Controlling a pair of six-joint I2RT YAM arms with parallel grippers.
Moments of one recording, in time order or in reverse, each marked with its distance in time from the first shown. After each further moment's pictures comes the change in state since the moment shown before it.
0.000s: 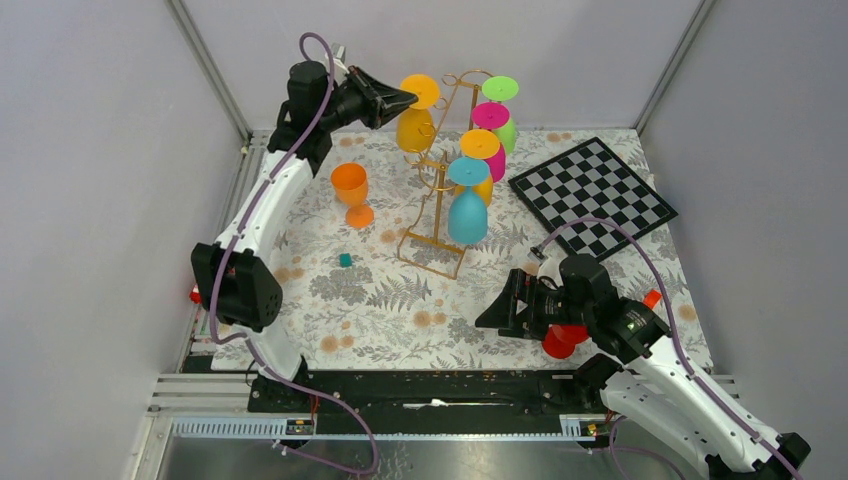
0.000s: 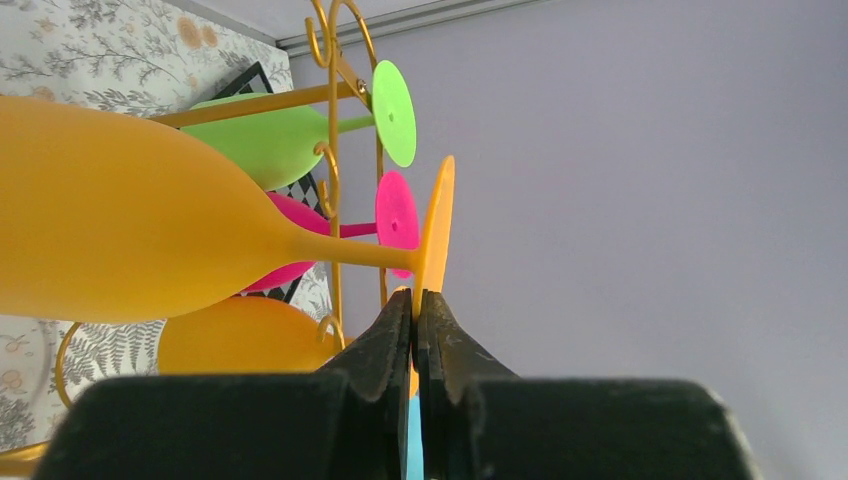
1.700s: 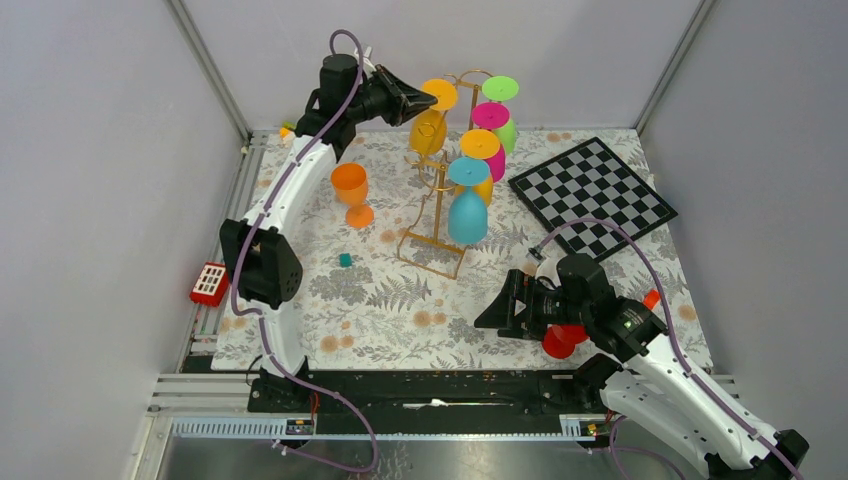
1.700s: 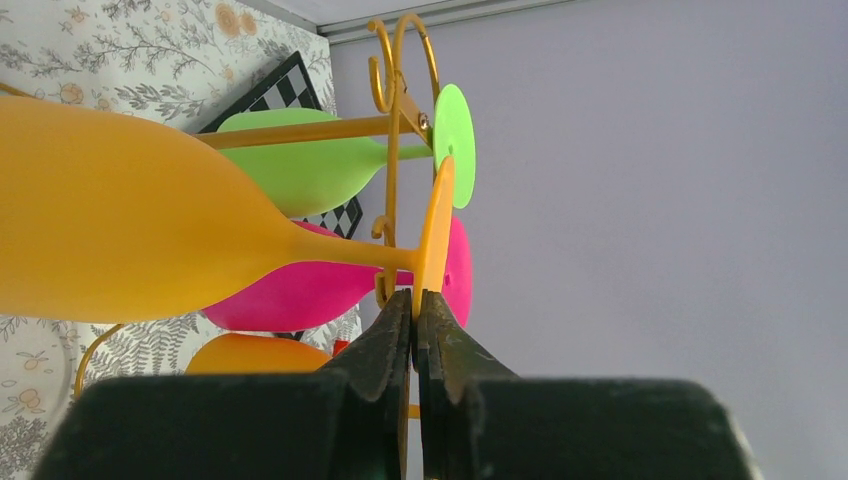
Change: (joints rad) left arm -0.067 0.223 0.251 -0.132 -0.054 0.050; right arm 0.000 0.010 -0.010 0.006 -0.003 -0.001
